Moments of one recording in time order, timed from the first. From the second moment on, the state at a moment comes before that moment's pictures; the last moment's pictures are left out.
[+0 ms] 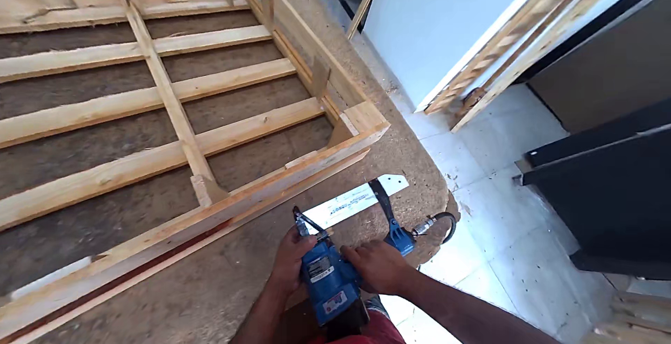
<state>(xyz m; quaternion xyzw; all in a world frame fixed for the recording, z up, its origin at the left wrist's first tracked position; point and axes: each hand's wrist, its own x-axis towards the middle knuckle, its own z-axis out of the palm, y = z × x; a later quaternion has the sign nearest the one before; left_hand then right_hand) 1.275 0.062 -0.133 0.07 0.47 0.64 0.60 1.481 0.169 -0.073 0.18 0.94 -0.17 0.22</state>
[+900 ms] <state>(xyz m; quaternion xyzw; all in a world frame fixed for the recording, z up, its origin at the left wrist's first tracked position) 1.371 0.260 -0.093 0.05 0.47 0.68 0.56 1.567 0.386 -0.049 0.13 0.97 -0.09 0.19</state>
